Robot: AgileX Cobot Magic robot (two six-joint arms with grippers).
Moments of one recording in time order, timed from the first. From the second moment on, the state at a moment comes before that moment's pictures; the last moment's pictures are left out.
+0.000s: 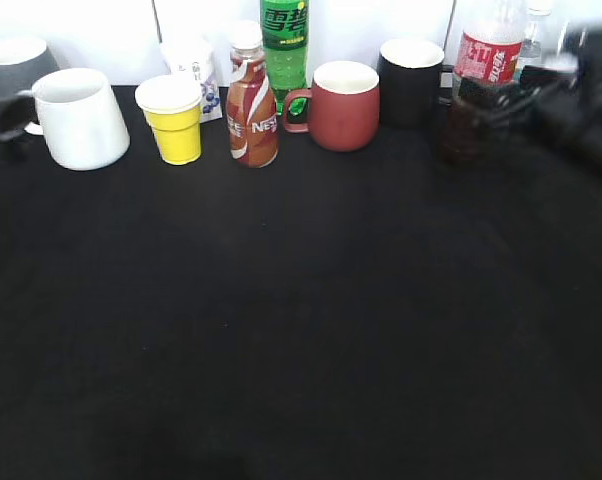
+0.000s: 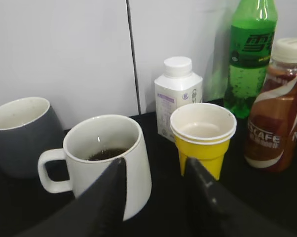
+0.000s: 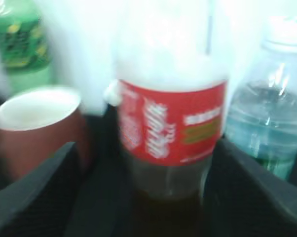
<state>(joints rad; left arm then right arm) -0.15 1.30 -0.52 0.19 -0.44 -0.10 0.13 1.84 -0.77 -0.29 -0.91 0.19</state>
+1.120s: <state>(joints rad) -0.15 0.23 -0.57 -0.04 1.21 -0.06 0.20 0.14 -0.53 0.06 1.06 0.04</state>
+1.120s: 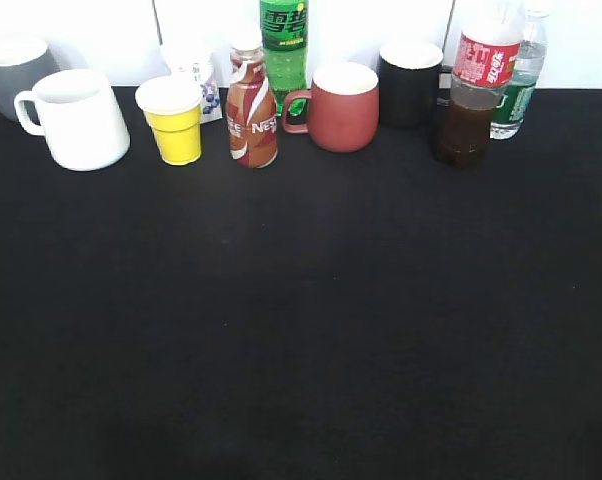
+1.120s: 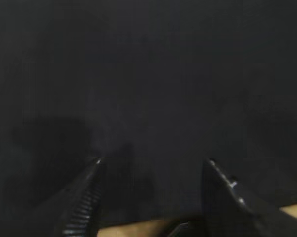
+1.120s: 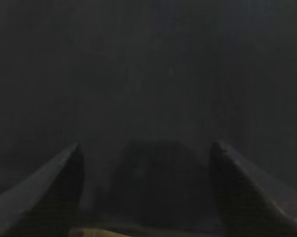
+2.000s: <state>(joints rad) -0.06 0.11 -0.52 -0.03 1.06 -0.05 0.02 0.09 -0.51 0.06 1.04 0.04</state>
